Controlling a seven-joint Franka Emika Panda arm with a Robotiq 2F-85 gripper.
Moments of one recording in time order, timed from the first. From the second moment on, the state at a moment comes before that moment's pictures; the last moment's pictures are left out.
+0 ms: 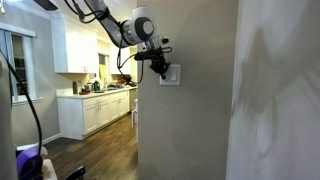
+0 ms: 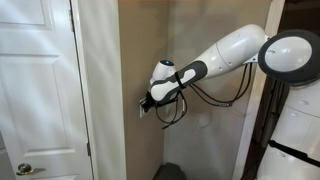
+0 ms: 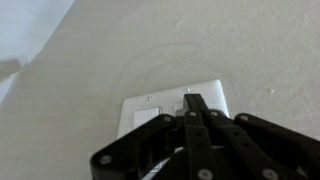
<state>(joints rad) 0.12 -0.07 0.07 -2.23 -0.10 2.69 0.14</state>
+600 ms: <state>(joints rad) 0.11 -0.06 0.07 -2.23 -0.11 2.71 0.16</state>
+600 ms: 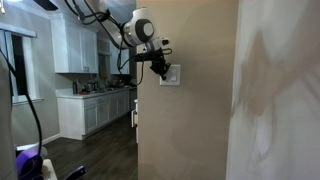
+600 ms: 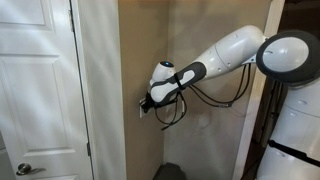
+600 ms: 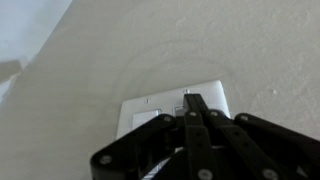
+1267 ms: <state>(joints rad) 0.11 -0.06 0.08 -2.23 -0.11 2.59 0.16</state>
